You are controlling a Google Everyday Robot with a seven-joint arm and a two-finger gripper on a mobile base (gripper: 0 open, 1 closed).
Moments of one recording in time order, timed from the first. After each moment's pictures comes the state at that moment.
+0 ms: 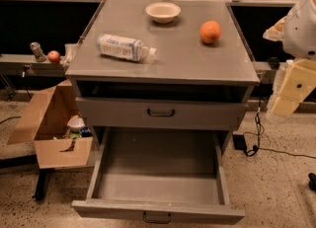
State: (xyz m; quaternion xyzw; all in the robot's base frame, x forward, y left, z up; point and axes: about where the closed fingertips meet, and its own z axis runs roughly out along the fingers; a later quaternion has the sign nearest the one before) arm 0.438 -0.216 0.977 -0.60 0.78 -0.04 0.16
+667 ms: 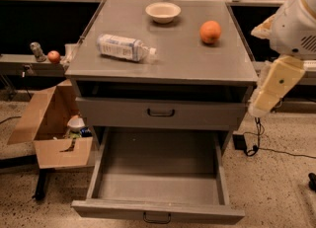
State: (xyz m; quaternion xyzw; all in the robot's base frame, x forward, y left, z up) arm 0.455 -0.199 0.974 -0.60 0.78 -0.01 0.20
